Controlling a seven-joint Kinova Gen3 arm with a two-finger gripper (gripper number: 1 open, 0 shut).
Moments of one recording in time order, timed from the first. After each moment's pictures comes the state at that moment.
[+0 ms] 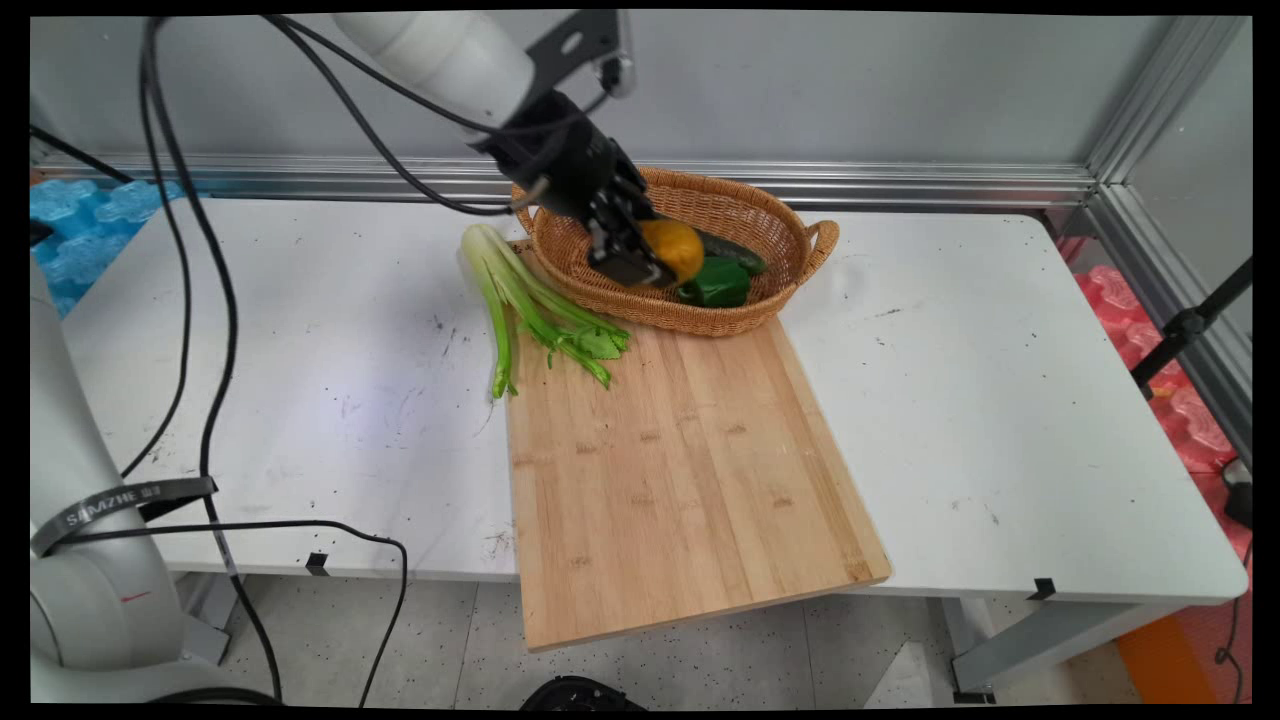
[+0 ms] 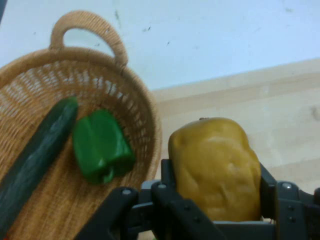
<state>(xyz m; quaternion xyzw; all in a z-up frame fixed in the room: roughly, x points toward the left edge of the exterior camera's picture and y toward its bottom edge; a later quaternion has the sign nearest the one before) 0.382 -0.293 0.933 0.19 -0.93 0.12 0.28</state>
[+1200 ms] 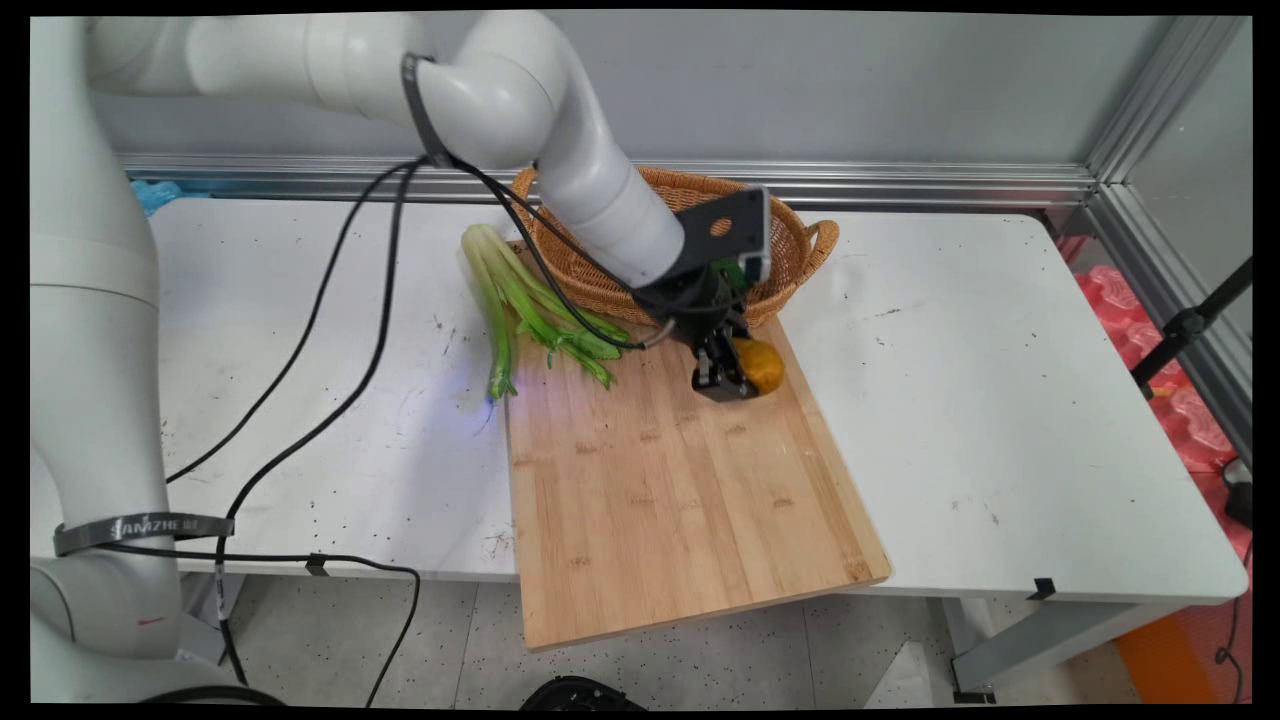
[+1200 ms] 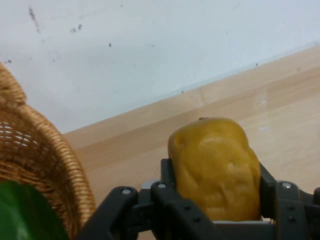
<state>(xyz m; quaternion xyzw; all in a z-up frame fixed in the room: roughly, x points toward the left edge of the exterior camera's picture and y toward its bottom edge) 0.280 -0.326 0.812 0.12 -0.95 0.10 0.25</state>
